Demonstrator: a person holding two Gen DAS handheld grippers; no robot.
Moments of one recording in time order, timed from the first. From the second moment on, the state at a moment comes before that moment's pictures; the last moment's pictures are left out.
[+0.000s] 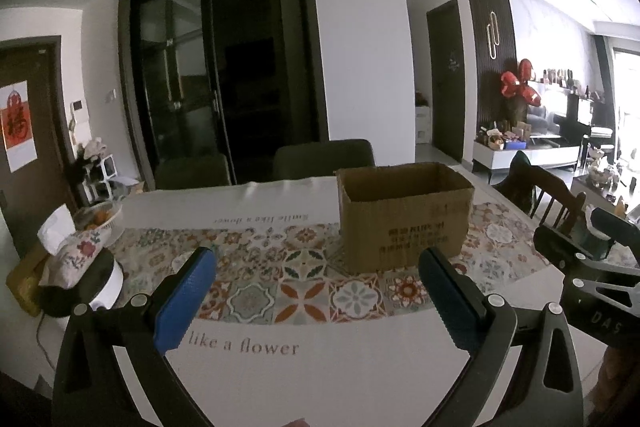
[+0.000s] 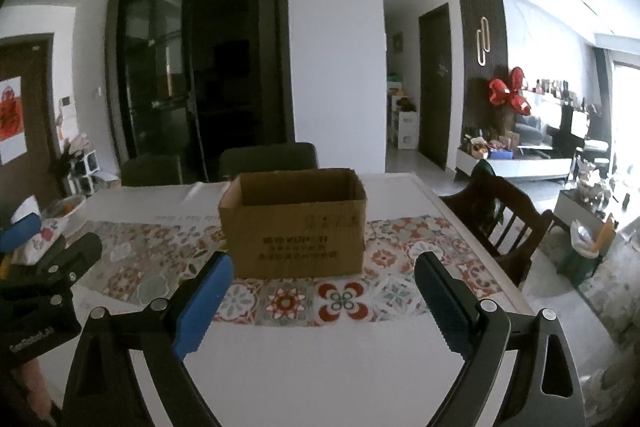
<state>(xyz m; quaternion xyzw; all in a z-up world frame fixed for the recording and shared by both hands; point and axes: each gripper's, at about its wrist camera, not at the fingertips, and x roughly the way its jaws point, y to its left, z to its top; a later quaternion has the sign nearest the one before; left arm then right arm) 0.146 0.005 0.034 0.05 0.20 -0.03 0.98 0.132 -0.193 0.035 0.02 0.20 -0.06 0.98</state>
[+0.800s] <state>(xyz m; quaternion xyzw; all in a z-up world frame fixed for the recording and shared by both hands) 0.112 0.012 0.035 0.05 0.20 -0.02 0.98 0.094 -0.179 0.030 0.02 0.20 -0.04 0.98</state>
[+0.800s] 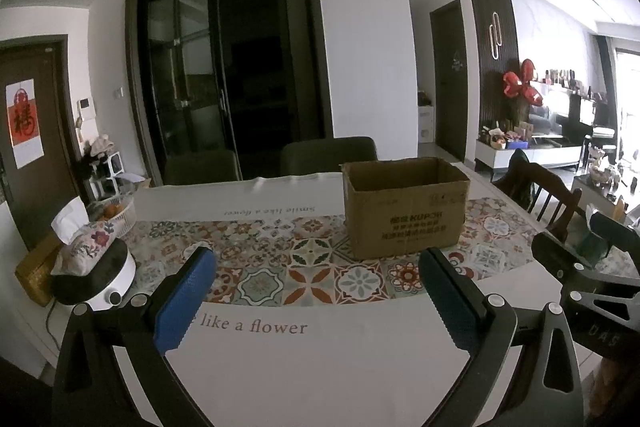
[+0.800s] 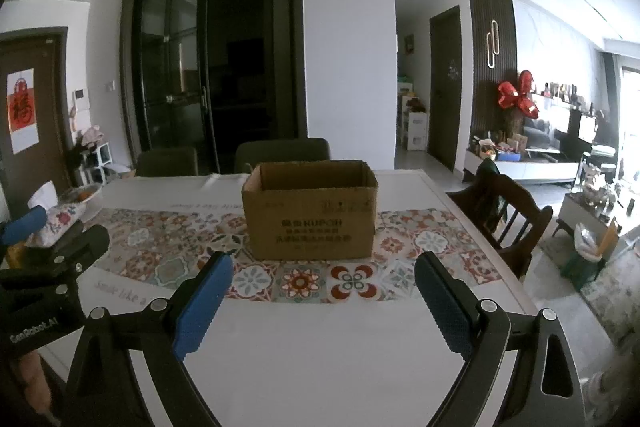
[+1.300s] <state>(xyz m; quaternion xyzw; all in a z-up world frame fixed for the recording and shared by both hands) 0.112 0.011 0.037 0.05 0.20 -0.02 0.98 0.092 -0.182 0.029 0.02 0.20 -0.04 0.98</state>
